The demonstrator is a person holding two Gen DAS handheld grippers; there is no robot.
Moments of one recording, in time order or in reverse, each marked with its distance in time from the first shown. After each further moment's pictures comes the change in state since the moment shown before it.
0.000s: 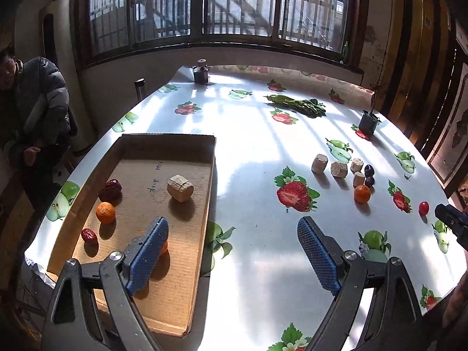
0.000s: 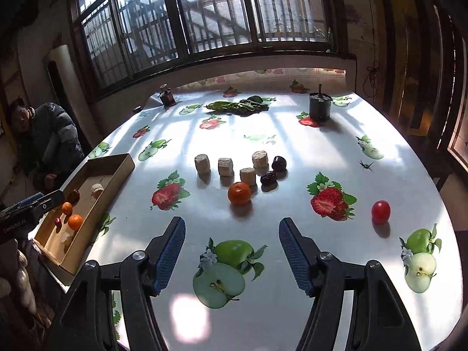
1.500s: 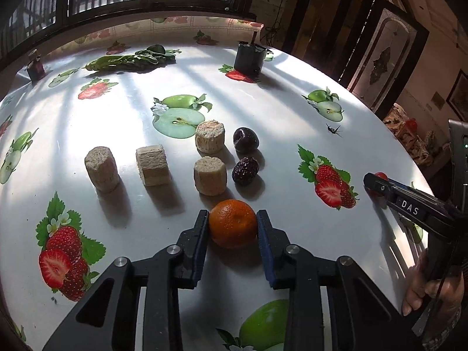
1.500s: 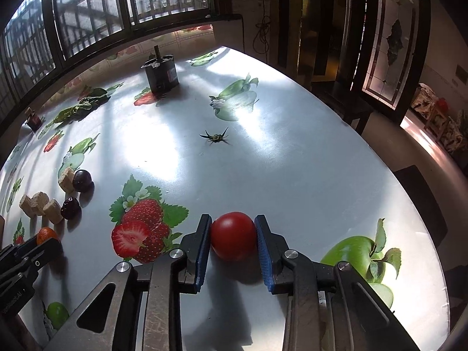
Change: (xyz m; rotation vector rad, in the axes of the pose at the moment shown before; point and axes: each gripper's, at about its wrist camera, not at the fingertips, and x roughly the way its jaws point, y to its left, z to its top) left arm 0.156 -0.196 0.017 0.268 0.175 -0.462; right arm 0.098 -0.132 0.004 0.263 0.142 -0.376
